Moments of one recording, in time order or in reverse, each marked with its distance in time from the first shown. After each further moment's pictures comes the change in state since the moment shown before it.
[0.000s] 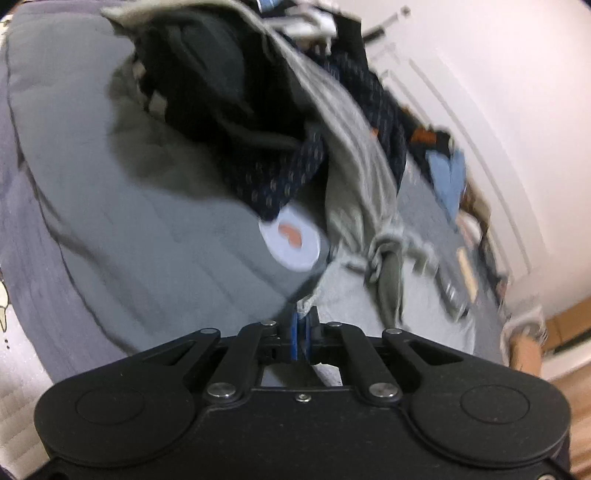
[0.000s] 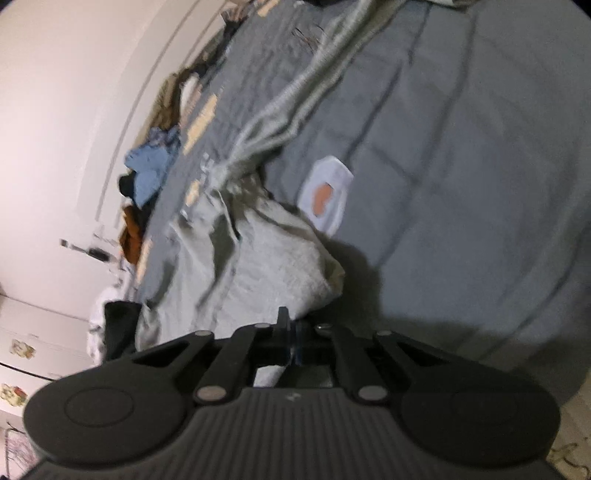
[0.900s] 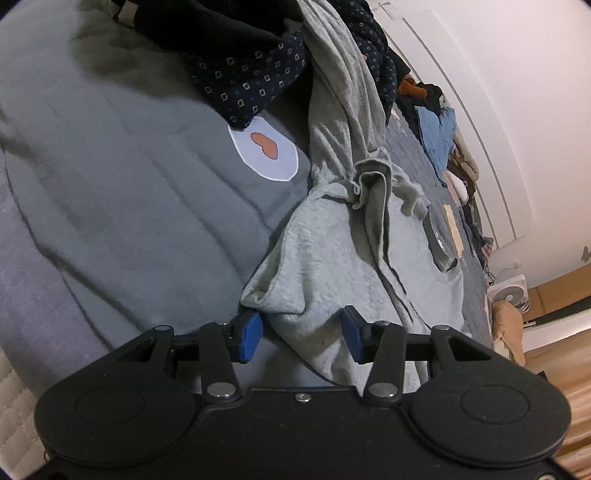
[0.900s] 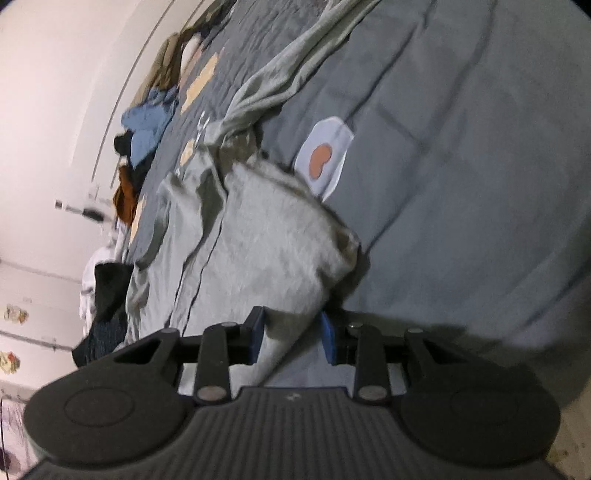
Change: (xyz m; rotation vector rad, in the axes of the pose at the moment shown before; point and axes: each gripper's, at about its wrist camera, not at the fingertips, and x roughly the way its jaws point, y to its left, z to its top) left arm 0.037 -0.012 -0.026 -0.012 0.121 -0.086; right arm 0.010 -0.001 -0.001 -0.029 0.109 0.007
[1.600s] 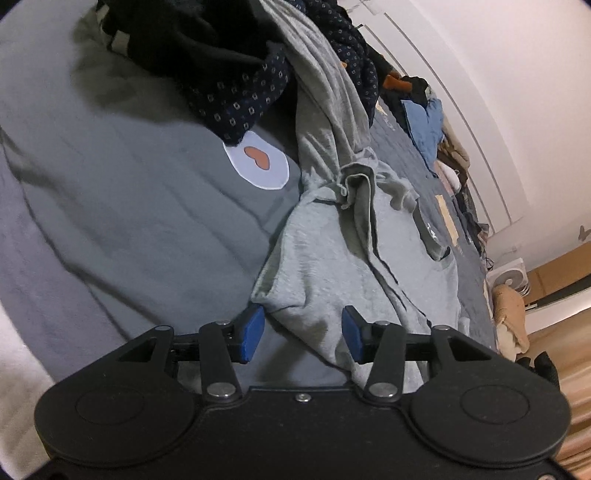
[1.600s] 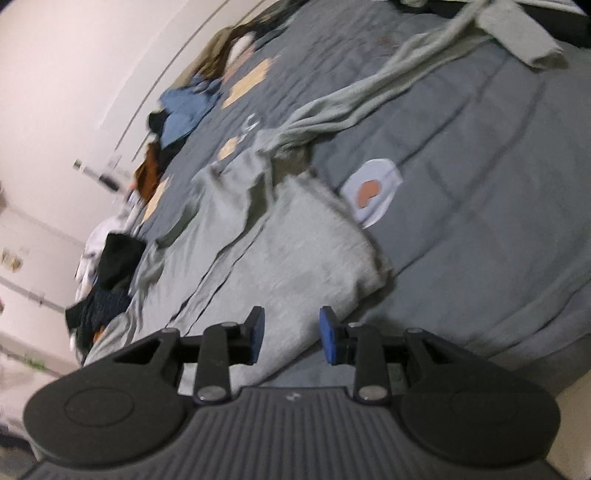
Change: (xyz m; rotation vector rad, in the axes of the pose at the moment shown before) left arm -0.017 -0.002 0.002 0.062 0.012 -0.013; right arm -0.033 0.033 -0.003 -0.210 -0.036 -0.014
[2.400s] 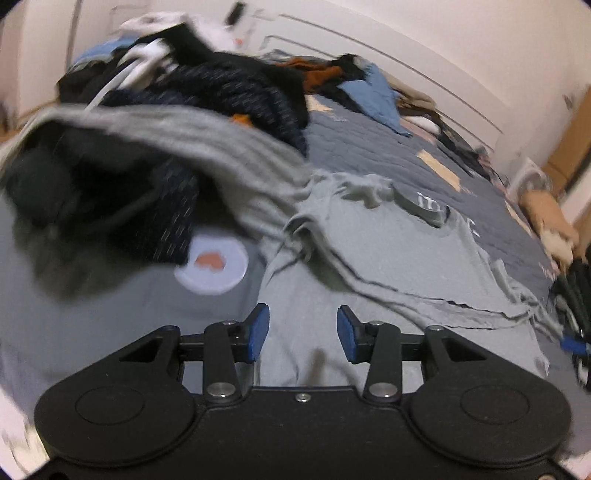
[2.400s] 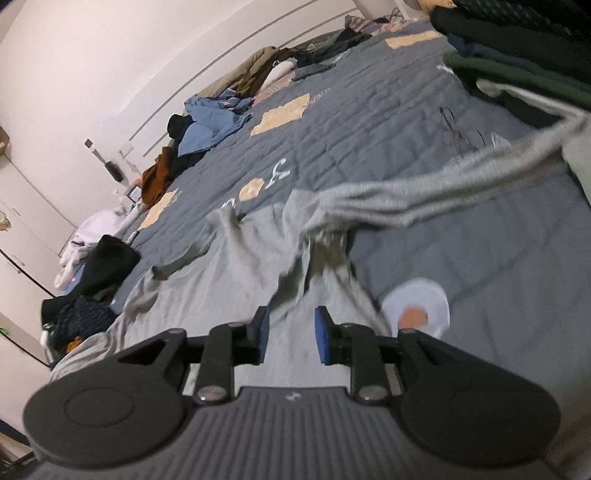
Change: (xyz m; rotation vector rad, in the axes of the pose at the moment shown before) left arm -0.022 -0.058 0.021 0.462 -0.058 0.132; right arm 0.018 0.052 0.051 -0.242 -0.086 -0.035
